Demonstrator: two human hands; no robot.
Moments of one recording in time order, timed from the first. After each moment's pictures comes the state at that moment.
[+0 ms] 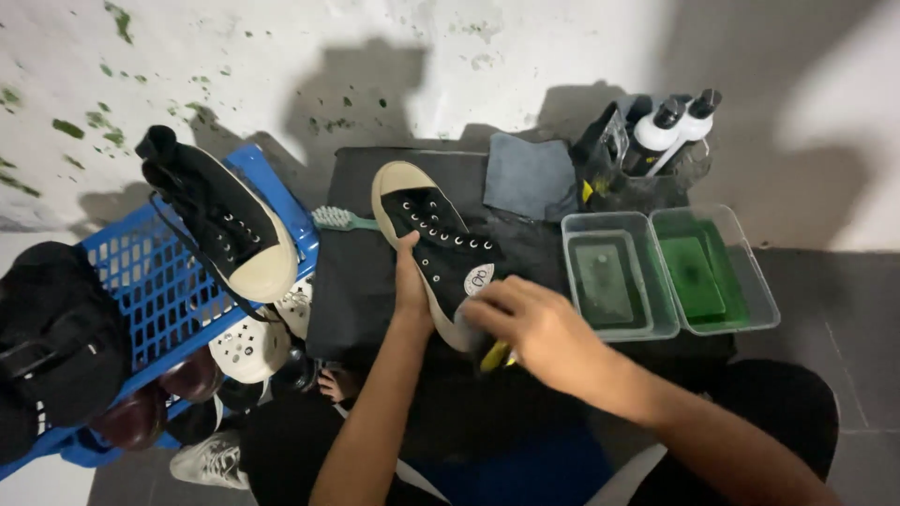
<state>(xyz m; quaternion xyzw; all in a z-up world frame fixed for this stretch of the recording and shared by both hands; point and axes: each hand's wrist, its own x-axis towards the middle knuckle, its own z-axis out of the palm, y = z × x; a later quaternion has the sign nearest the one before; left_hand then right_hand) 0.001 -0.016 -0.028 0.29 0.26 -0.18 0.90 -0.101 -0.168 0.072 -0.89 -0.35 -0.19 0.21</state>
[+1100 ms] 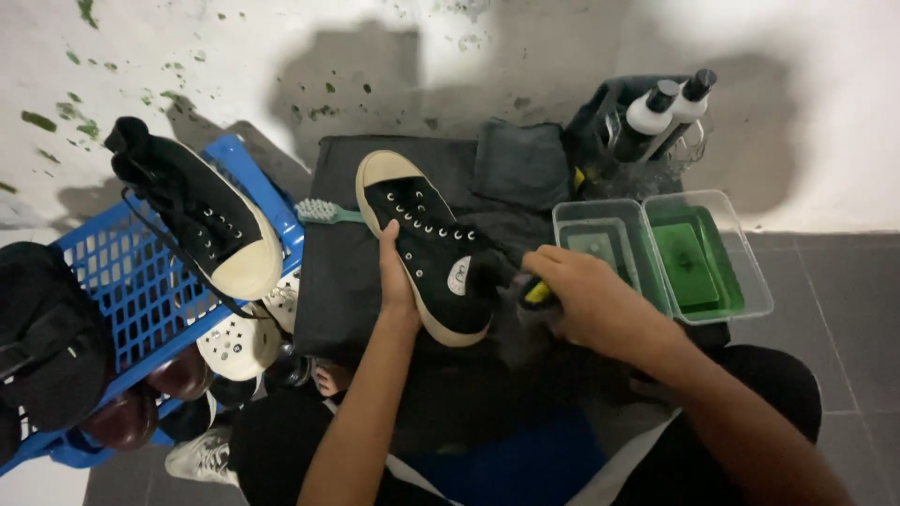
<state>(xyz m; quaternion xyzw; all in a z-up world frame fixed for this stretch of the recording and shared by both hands) 0.005 -0.011 -0.024 0.29 0.25 -0.16 0.91 -0.085 -0.223 0.114 -0.95 -0.19 0.13 0.19</state>
